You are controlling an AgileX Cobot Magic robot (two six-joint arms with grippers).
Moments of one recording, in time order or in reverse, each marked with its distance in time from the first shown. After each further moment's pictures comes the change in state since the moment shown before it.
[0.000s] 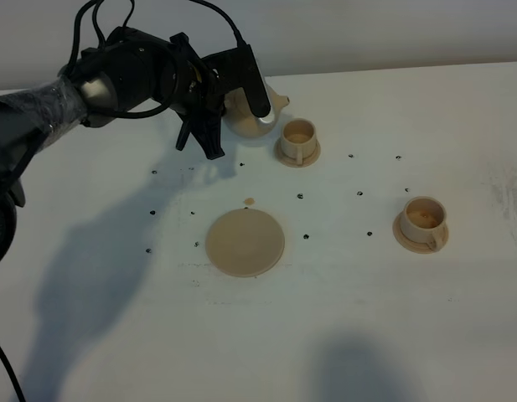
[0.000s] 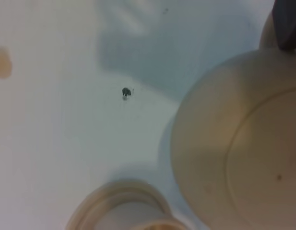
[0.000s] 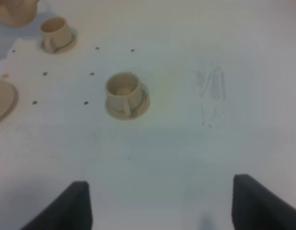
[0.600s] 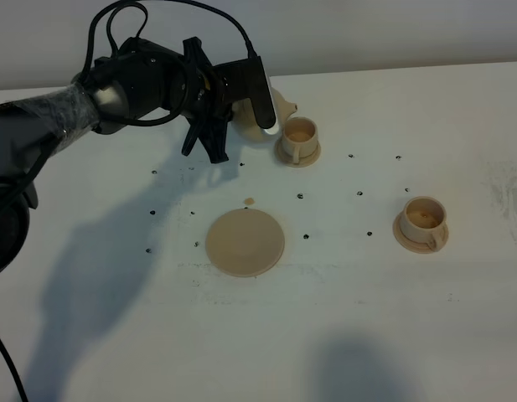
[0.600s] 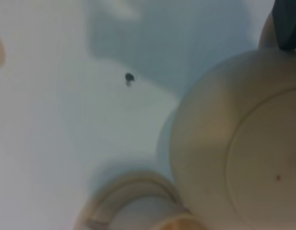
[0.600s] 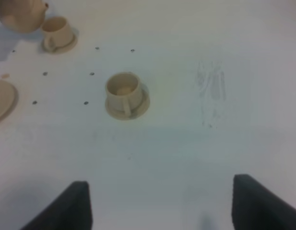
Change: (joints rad) left arm -0.011 0.031 0.000 0.016 -0.073 0.056; right arm 0.000 0.000 0.000 0.000 0.000 0.000
